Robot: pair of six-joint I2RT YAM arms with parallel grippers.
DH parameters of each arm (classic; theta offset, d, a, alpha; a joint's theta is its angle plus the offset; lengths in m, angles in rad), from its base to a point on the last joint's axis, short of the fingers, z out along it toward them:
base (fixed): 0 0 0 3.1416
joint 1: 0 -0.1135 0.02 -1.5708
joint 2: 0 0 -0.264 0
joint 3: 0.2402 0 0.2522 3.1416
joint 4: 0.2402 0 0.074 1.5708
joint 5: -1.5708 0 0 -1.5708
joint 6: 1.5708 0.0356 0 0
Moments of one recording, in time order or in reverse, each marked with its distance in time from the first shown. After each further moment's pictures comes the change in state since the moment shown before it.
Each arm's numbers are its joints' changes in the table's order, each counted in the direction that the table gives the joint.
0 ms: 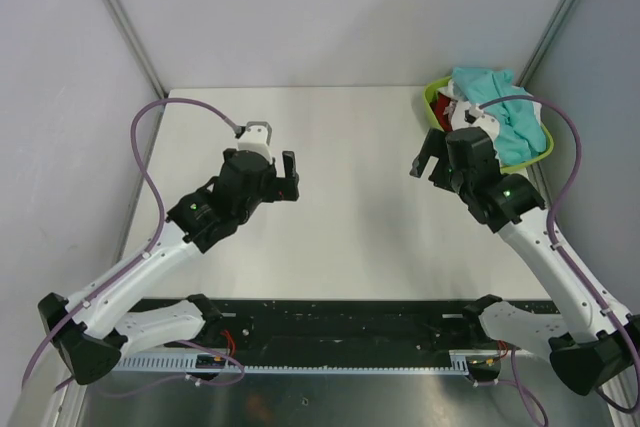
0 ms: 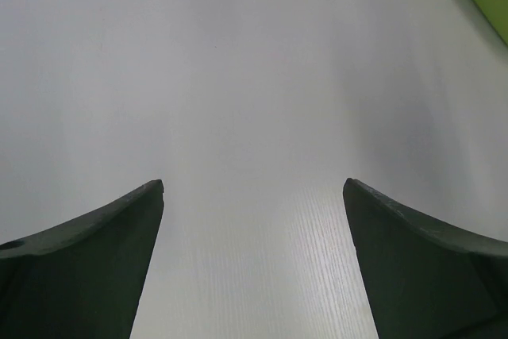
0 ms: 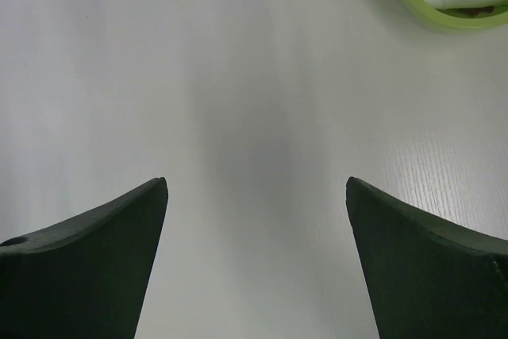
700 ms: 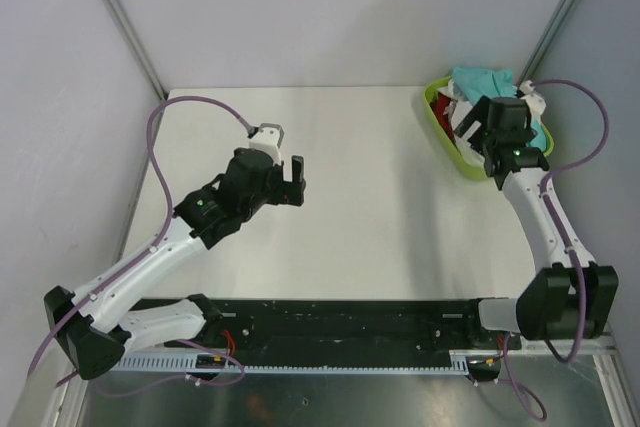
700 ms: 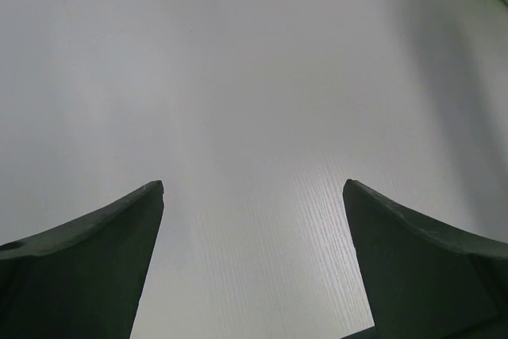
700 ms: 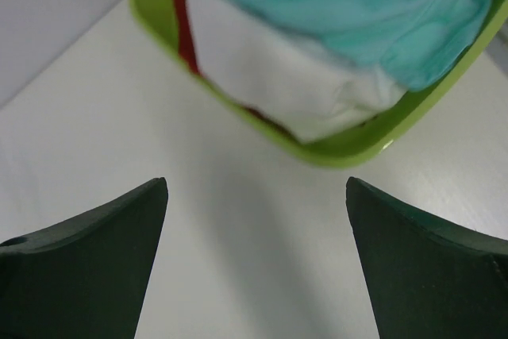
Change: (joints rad) left arm -0.005 -0.037 0.002 0.000 -0.090 0.054; right arm 0.407 -0.231 0.000 -0.292 0.064 -0.068
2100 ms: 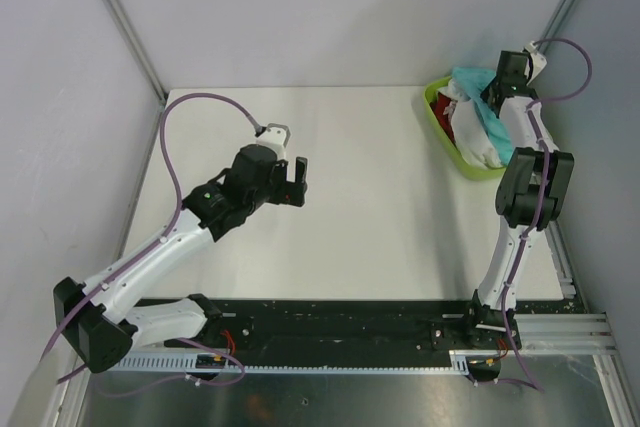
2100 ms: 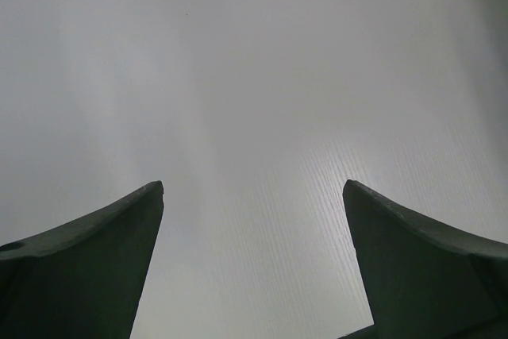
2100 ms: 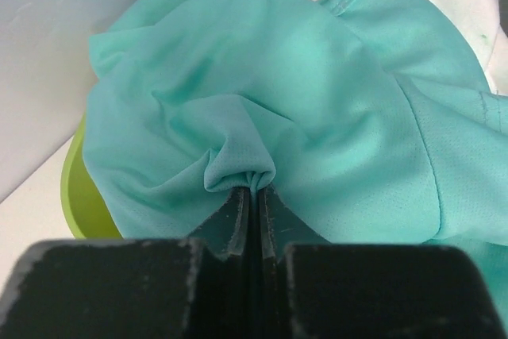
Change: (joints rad) left arm -0.041 -0.061 0.000 0.000 -0.078 0.049; right arm 0.211 -0.851 0.722 -0.116 0.047 -0.076
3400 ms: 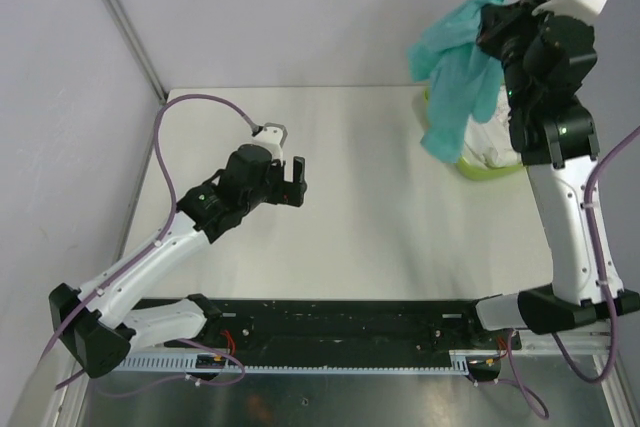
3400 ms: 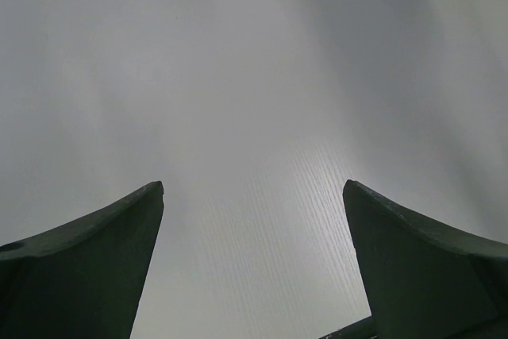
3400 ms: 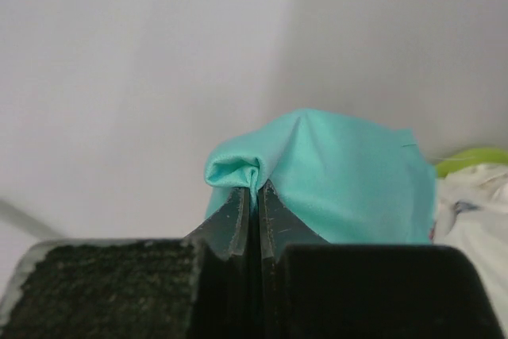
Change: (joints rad) left arm -0.016 0.015 0.000 -0.001 -0.039 -0.001; right arm -0.359 0.720 0.122 0.080 -0.062 -0.035
